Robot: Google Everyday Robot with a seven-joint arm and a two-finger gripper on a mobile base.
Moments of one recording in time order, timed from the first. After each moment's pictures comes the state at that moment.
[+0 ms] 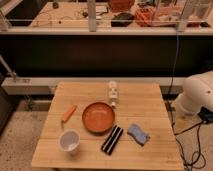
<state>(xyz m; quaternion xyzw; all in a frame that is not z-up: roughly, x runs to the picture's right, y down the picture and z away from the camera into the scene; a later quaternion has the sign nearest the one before) 0.339 0.130 0.664 -0.28 0.04 0.07 0.96</state>
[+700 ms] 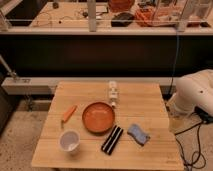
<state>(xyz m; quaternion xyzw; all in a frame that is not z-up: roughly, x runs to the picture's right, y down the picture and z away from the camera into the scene) 0.298 0.124 0.666 -0.28 0.04 0.06 0.96</state>
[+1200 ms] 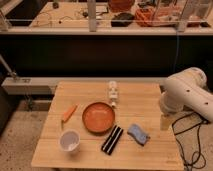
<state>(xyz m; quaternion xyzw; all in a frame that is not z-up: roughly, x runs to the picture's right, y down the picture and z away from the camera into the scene) 0.269 0.118 0.671 -0.27 0.03 0.04 0.96</state>
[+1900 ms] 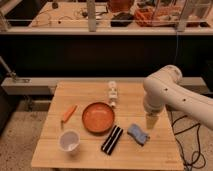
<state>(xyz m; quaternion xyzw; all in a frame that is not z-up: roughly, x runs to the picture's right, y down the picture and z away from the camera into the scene) 0.198 0.116 0.680 -0.28 0.02 0.00 0.96</state>
